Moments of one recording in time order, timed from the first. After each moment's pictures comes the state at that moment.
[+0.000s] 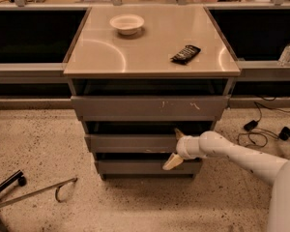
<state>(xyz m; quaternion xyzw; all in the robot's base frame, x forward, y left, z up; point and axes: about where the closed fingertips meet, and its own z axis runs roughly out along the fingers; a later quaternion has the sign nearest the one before) 0.667 -0.124 0.412 -0.57 0.73 0.09 0.38</state>
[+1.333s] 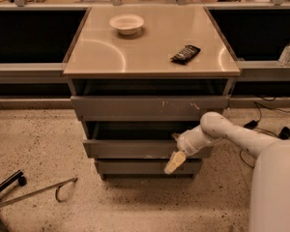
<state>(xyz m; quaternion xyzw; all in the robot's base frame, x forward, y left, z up) 0.623 -0.114 0.434 -0.56 0.76 0.25 0.23</state>
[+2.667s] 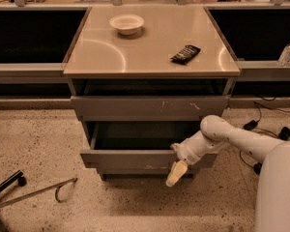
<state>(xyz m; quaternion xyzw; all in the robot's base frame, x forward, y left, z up) 0.556 -0.107 0.443 -0.57 0.75 0.31 0.16</state>
